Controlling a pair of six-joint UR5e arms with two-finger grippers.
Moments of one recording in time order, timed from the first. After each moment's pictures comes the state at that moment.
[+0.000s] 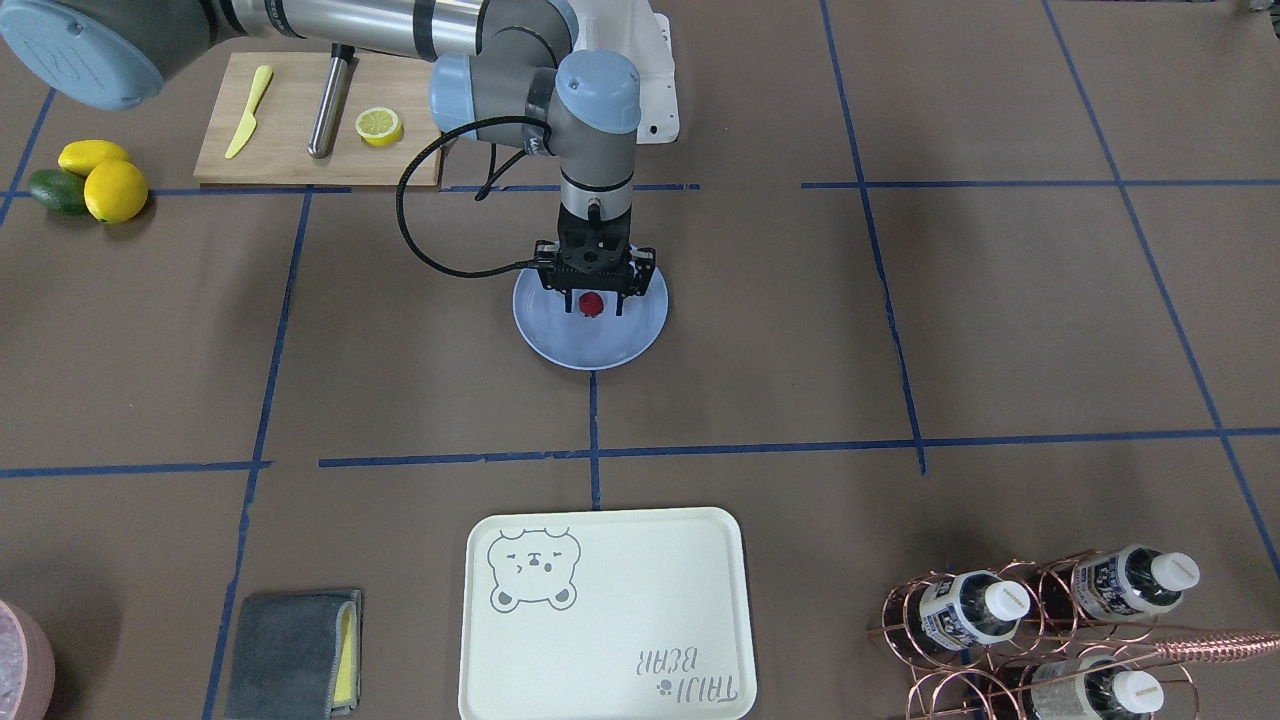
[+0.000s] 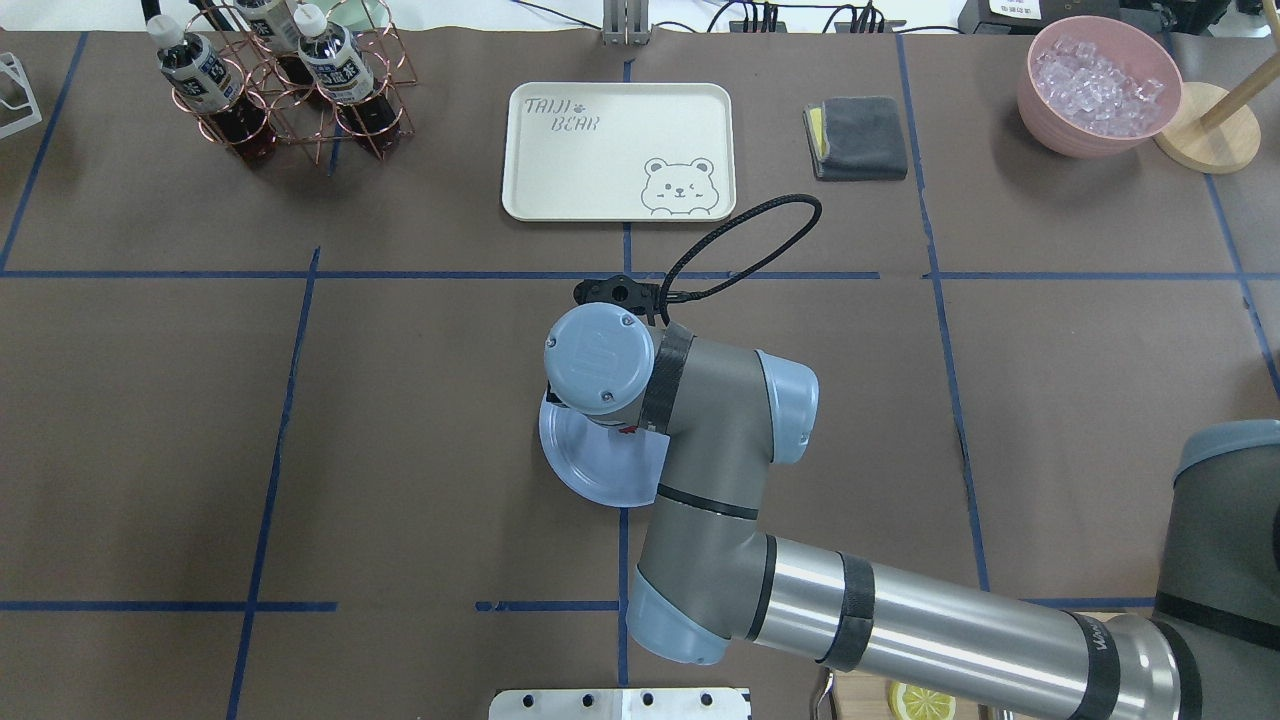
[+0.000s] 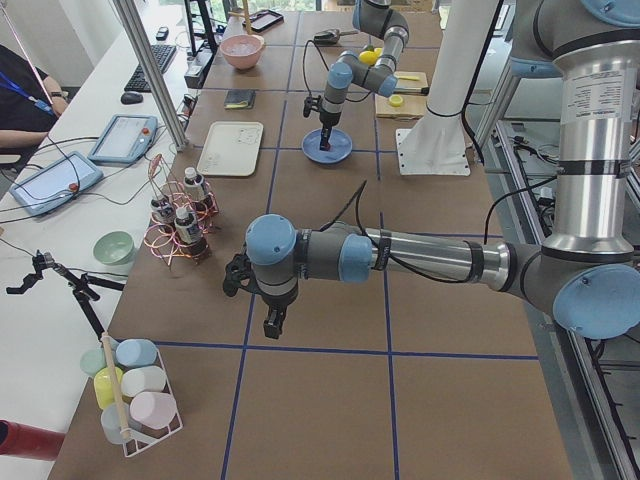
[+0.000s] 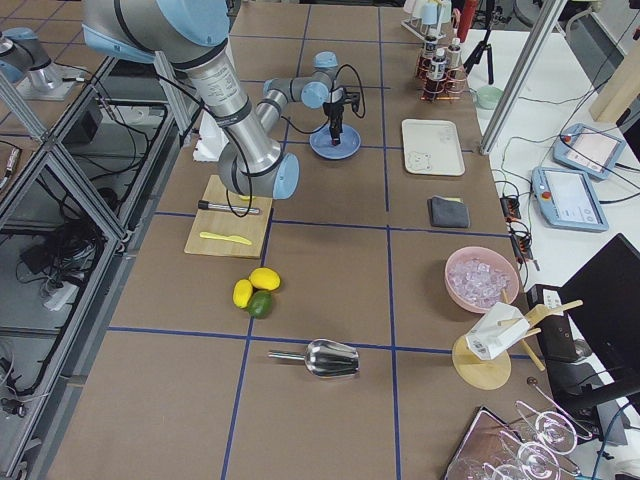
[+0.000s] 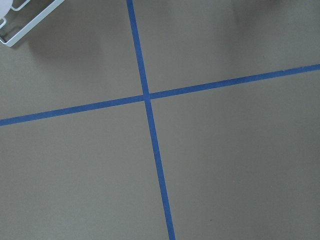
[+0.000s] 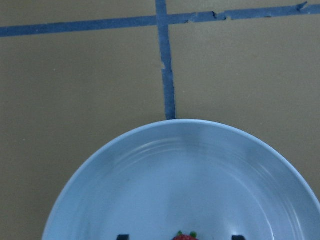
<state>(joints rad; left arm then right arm) -1.58 -1.52 -1.74 -1.52 -2.41 0.14 0.38 -0.73 1.51 -1.59 1.64 1.39</state>
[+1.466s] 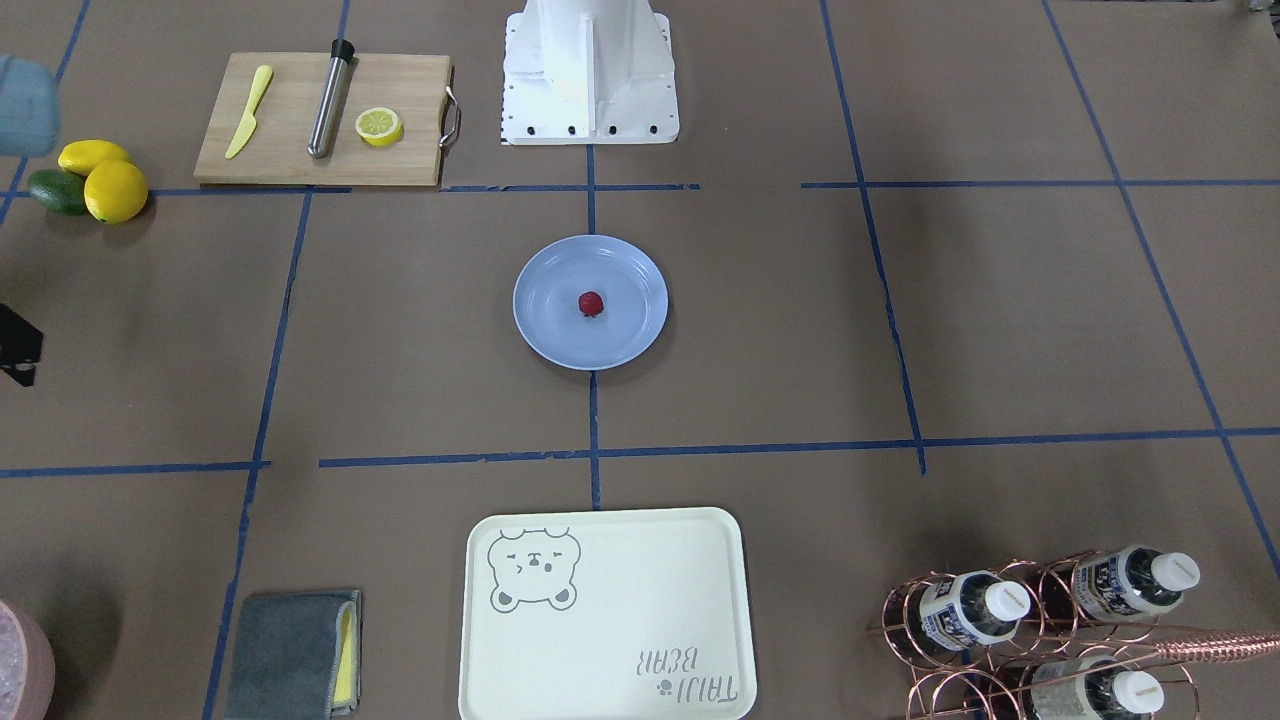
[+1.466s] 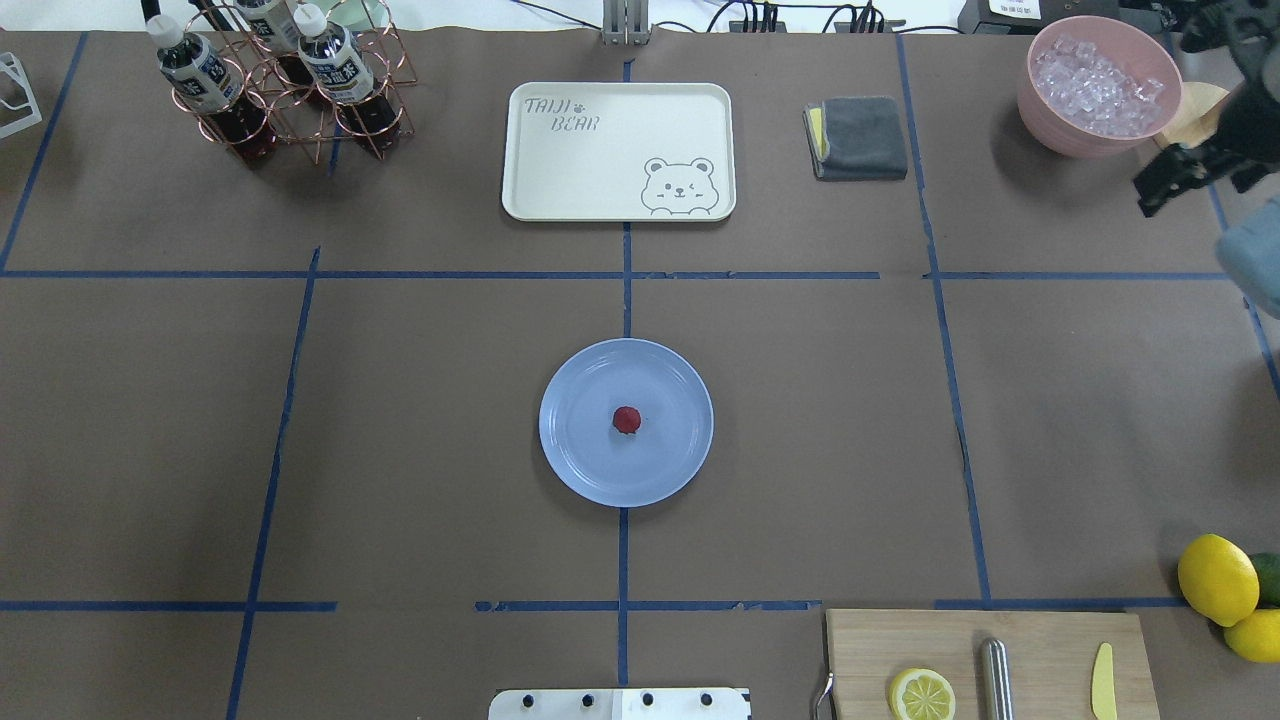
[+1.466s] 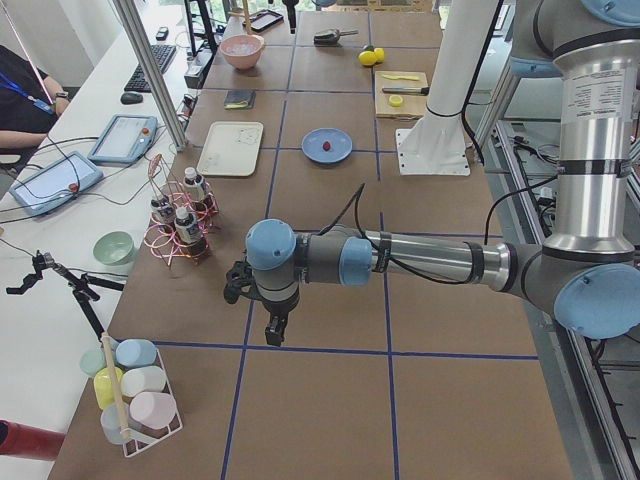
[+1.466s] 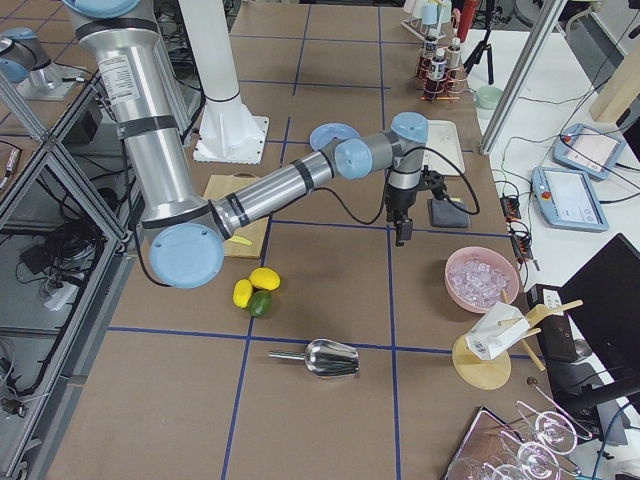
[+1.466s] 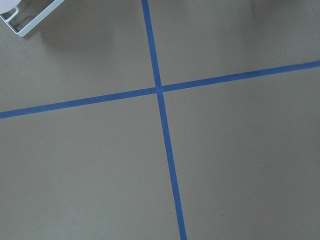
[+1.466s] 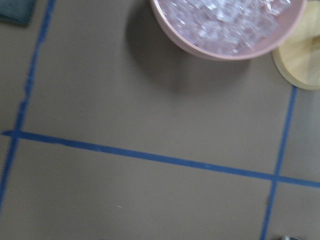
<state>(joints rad) -1.58 -1.52 -1.72 -1.51 -2.37 0.14 1.25 -1.37 1.79 -1.76 2.10 0.22</state>
